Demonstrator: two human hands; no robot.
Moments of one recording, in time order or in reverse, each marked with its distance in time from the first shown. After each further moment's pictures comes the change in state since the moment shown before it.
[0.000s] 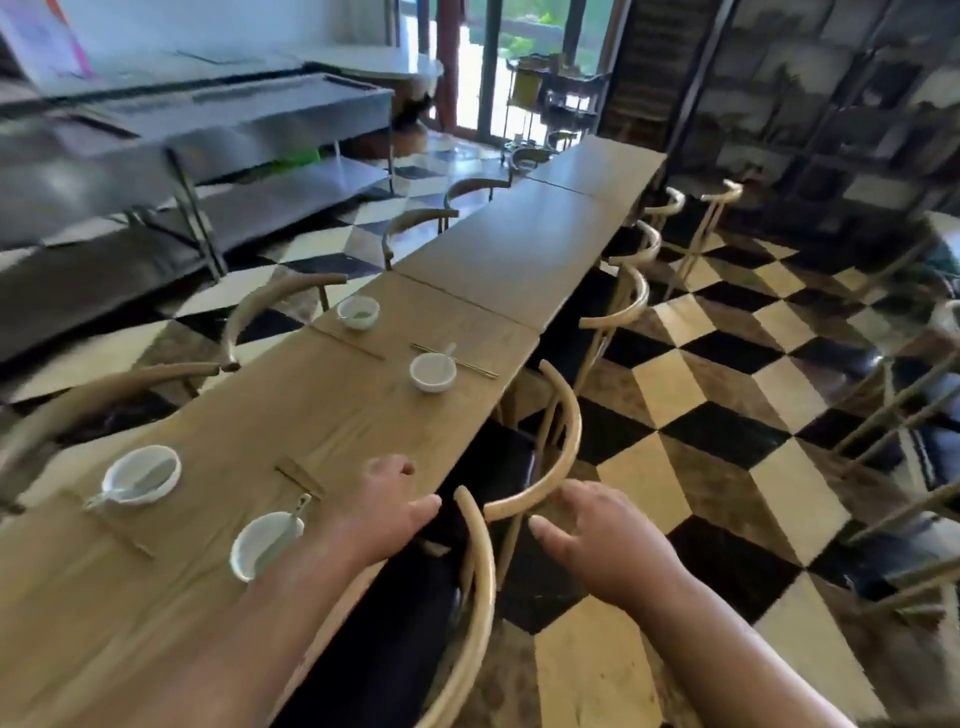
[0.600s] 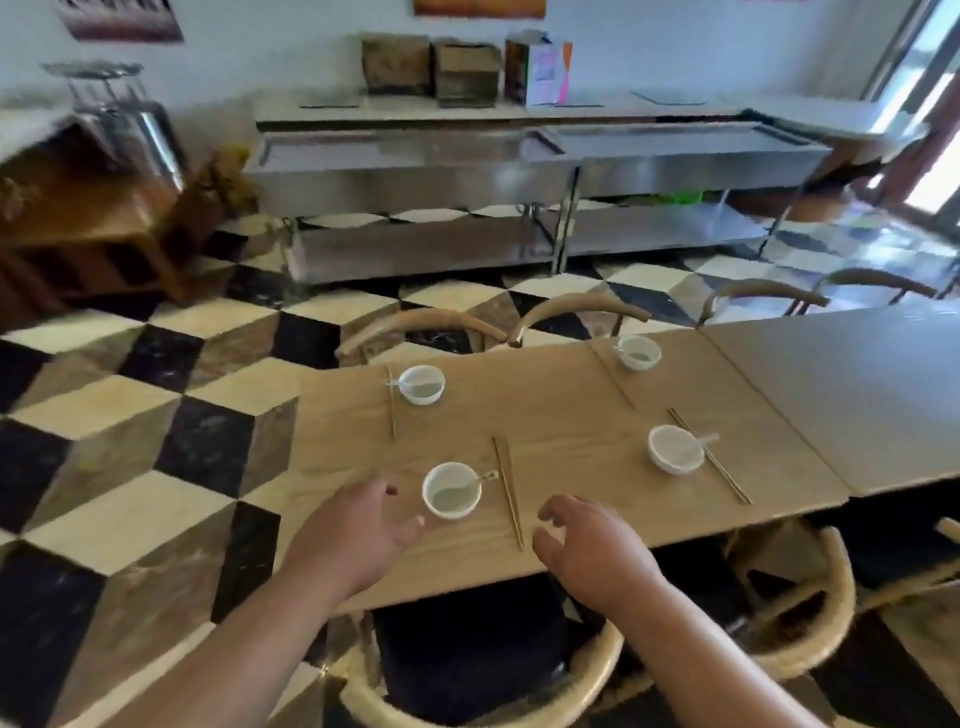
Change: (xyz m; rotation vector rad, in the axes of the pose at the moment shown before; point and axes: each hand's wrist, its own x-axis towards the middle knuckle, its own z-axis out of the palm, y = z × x) left_hand -0.103 -0.078 0.014 -0.214 0.488 -0.705; right_hand 0.126 -0.103 0.059 -0.214 -0.373 -0.704
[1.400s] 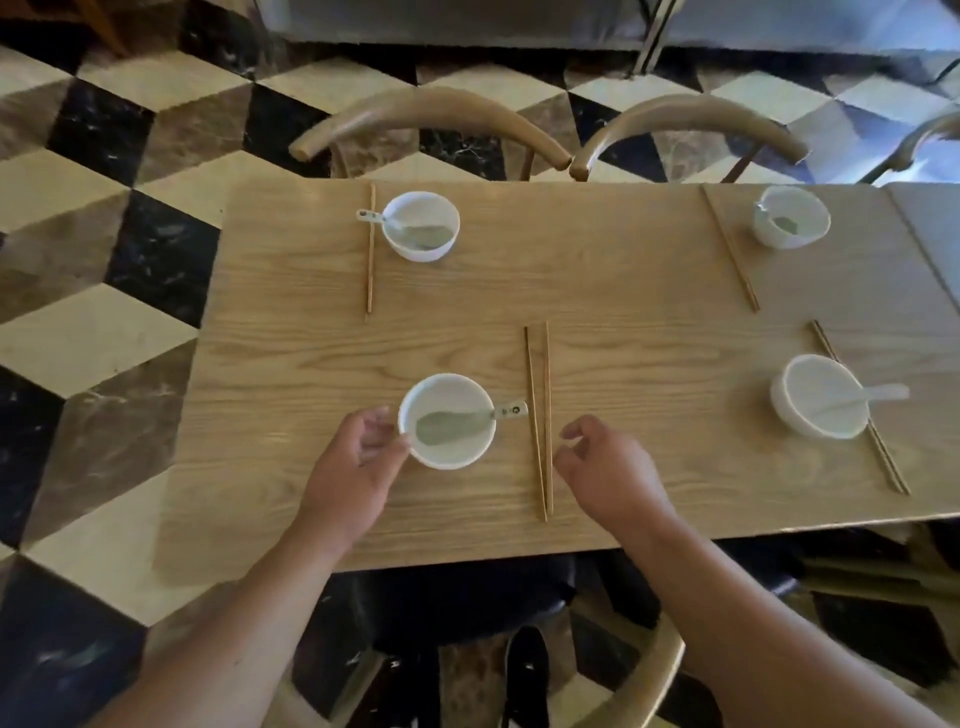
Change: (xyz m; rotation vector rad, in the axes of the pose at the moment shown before) left_hand 0.197 -0.082 0.209 -0.658 0.004 -0.278; right_hand 0.251 0.080 0.132 0.155 -0.165 0.208
